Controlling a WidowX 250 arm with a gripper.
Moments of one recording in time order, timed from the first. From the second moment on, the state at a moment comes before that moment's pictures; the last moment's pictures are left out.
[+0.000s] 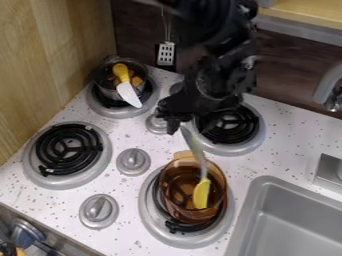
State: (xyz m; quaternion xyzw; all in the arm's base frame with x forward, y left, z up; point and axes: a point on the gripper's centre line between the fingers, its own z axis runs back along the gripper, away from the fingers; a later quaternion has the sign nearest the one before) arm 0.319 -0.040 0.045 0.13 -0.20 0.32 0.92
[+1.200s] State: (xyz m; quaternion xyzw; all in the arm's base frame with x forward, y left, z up) arm 0.274 0.096 0.048 0.13 -0.11 0.15 0.97
